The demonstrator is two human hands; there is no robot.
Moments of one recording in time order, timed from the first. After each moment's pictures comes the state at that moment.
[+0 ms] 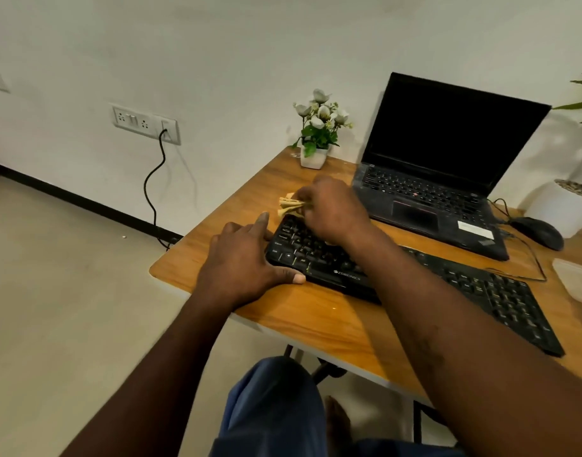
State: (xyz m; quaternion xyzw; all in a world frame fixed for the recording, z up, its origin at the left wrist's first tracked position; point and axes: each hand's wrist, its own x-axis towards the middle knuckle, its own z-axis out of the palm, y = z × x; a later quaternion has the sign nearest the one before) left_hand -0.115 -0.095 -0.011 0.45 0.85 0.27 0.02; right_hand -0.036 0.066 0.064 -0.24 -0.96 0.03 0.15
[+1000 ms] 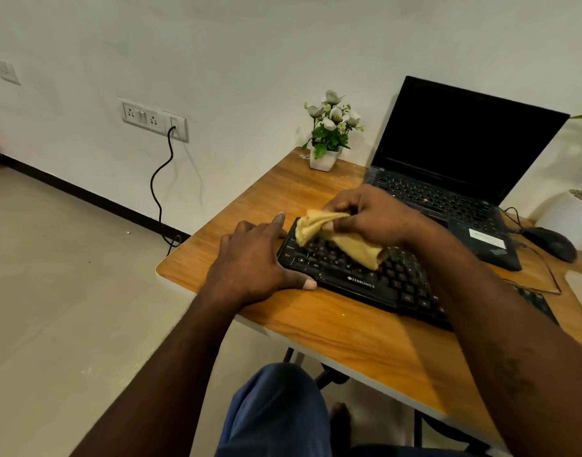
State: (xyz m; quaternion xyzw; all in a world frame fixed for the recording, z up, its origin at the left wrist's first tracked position) left_hand -0.126 -0.088 -0.015 0.47 0.84 0.26 0.06; right_hand 0.002 0.095 0.086 -0.17 -0.94 0.28 0.04
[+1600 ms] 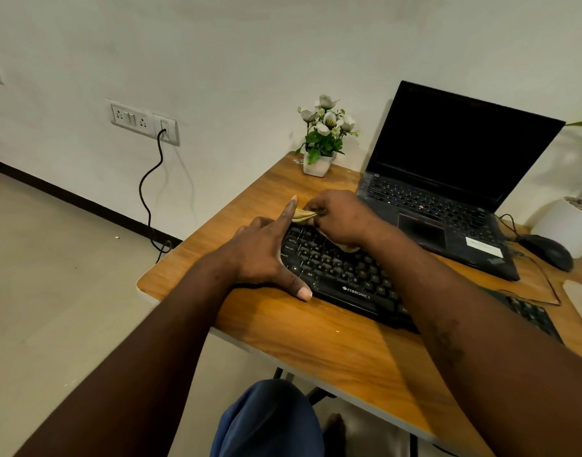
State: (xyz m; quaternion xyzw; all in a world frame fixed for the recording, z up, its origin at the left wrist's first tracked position) left_hand -0.153 -0.054 0.006 0.54 0.79 0.22 0.18; right_hand -0.056 0.117 0.057 -0.20 -0.98 0.06 0.05
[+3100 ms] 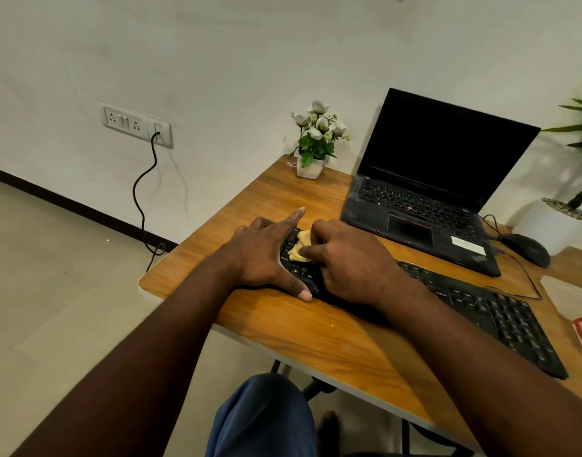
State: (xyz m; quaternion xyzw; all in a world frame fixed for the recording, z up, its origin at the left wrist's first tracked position) left_hand -0.158 -0.047 -0.008 0.59 0.77 0.20 0.13; right_hand 0.020 0.056 0.049 -0.06 -0.99 -0.11 0.09
